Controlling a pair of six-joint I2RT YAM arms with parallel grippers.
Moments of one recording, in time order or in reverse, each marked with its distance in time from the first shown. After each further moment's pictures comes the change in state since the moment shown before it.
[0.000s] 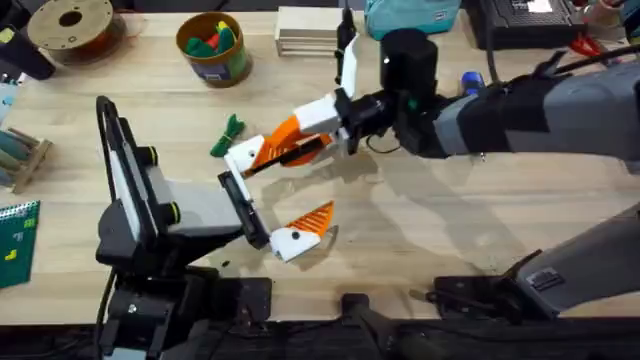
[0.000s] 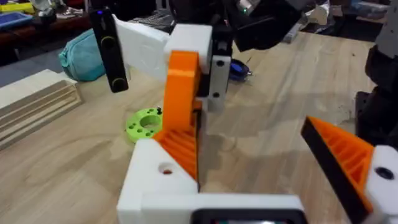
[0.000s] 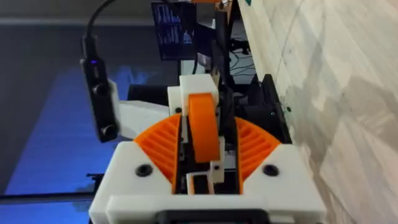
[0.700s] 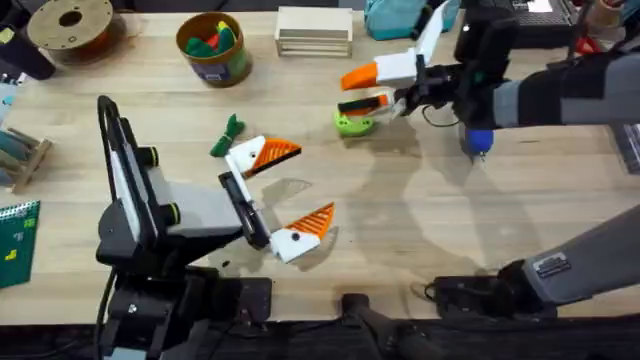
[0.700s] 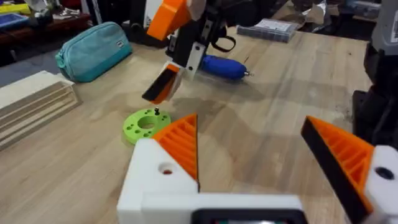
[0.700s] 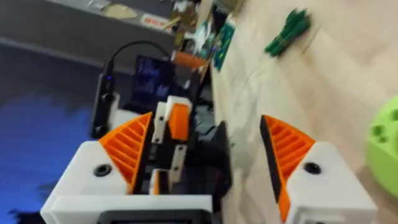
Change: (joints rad) left arm 0.000 0.000 0.000 -0.001 0.012 0.004; right arm -0.369 0.001 -0.002 -0.068 -0.073 -0.365
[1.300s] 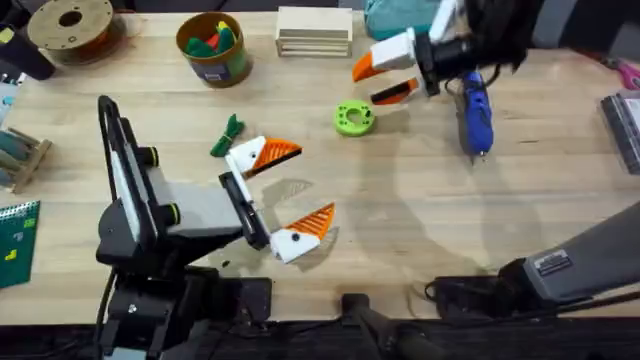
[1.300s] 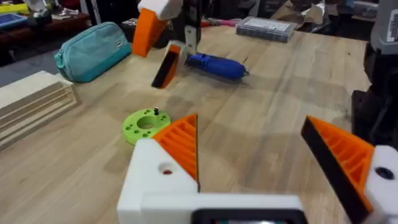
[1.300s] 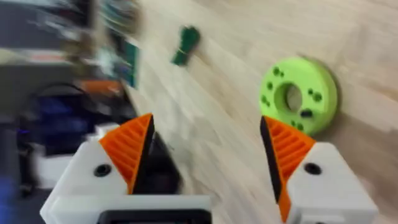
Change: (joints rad) left arm 0.000 0.000 0.000 -0.001 0.003 0.000; right arm -0.057 0.012 0.479 -1.343 0.416 -0.775
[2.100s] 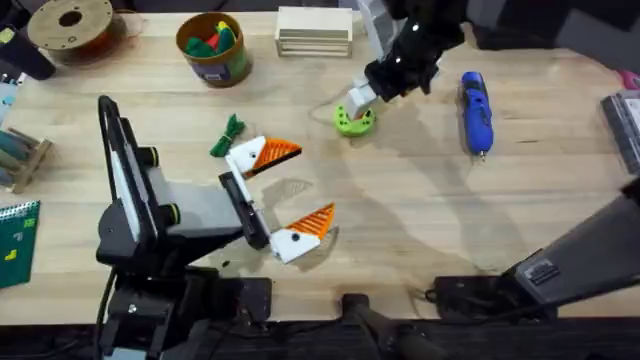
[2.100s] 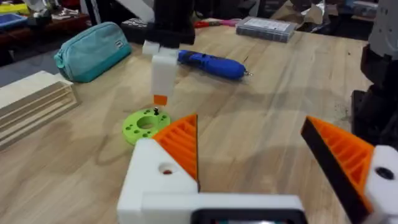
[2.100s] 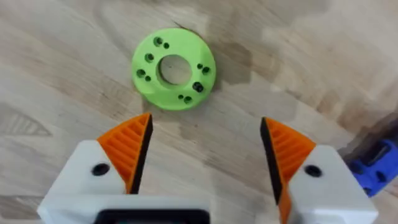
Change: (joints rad) left arm 0.000 0.000 0.000 0.000 0.000 0.000; right arm 0.336 0.042 0.244 -0.313 1.031 -0.124
